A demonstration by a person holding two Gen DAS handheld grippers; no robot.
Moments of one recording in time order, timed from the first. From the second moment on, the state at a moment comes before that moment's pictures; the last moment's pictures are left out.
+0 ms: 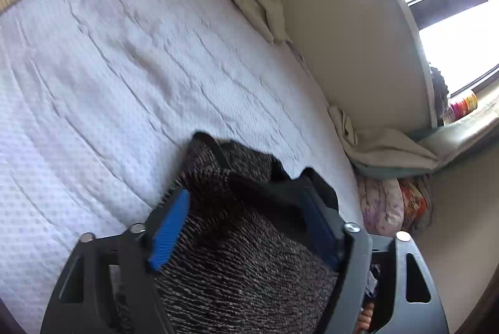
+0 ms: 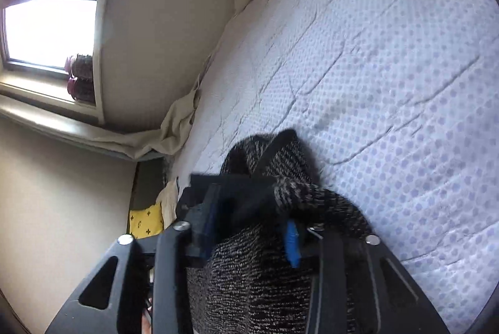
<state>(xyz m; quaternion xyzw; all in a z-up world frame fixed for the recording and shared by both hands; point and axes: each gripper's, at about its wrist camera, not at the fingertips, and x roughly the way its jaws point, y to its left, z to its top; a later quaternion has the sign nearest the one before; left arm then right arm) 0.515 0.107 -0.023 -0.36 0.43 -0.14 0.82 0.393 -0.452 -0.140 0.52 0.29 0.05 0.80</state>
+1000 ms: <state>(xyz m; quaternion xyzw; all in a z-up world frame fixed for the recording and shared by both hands) 0.370 -0.082 -0.025 0.07 0.48 -0.16 0.86 0.339 -0.223 -0.081 0.04 0.40 -0.01 0.91</state>
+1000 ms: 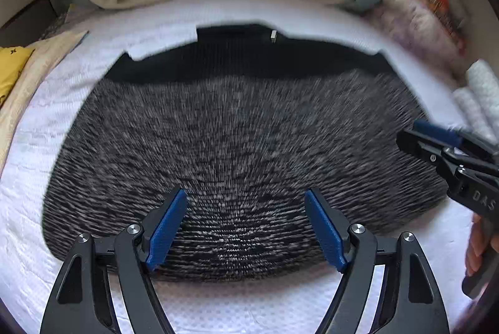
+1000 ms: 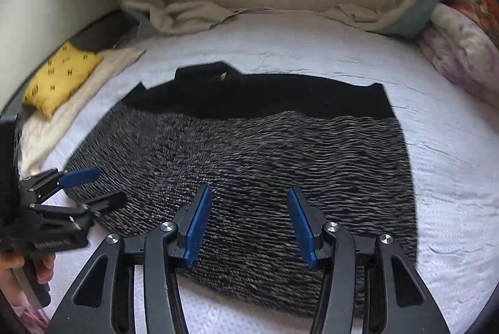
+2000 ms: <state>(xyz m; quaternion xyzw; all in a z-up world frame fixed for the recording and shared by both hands) 0.394 0.057 -0.035 0.02 0.48 -0.02 0.87 0.304 -0.318 -0.105 0.12 0.44 -0.11 0.88</state>
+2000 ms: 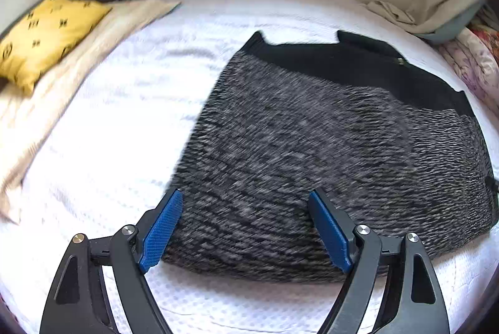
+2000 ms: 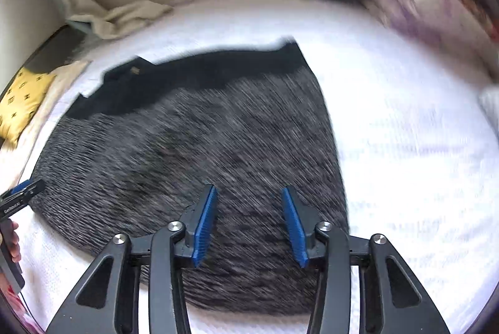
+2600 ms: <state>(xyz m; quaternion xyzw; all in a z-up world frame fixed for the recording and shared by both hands) 0.402 0.092 -0.074 -0.06 0.51 0.01 0.86 0.297 -0.312 -0.138 0.04 0.44 -0.14 0.89</state>
